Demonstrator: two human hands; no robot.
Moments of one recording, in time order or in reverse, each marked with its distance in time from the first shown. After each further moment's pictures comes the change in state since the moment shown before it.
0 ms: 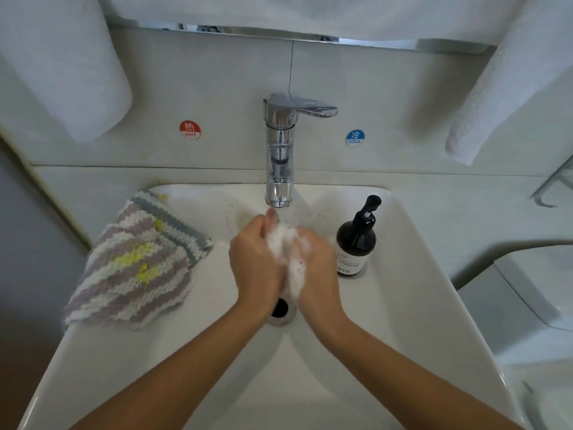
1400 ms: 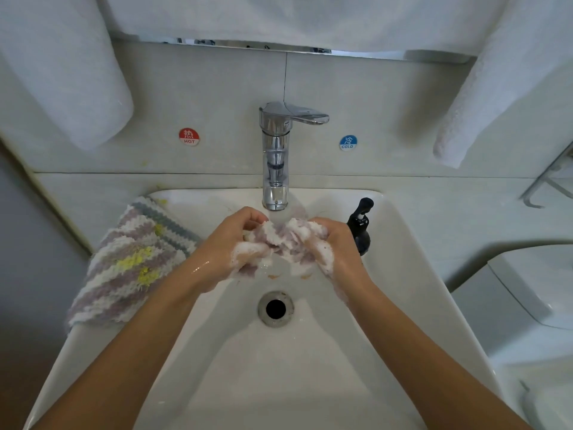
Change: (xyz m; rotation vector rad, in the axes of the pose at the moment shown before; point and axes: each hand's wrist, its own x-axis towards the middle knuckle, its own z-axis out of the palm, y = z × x) left_hand 0.044 0.020 -0.055 0.141 -0.675 -0.209; right_hand 0.033 0.010 -0.033 0.139 -0.085 0.182
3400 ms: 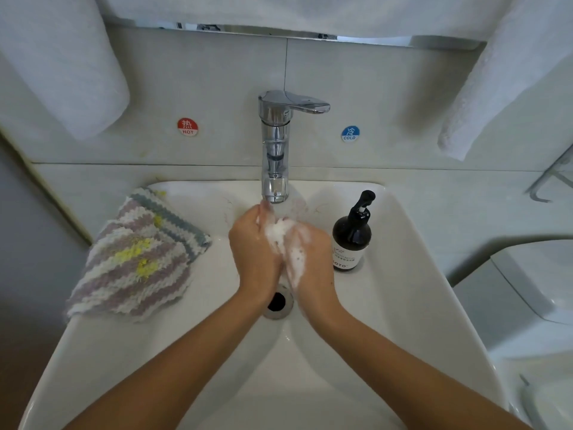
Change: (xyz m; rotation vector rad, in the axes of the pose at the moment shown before) left_hand 0.009 -0.006 0.075 -0.244 0.703 0.204; right_hand -0.020 0.004 0.040 0.031 0.122 -0.128
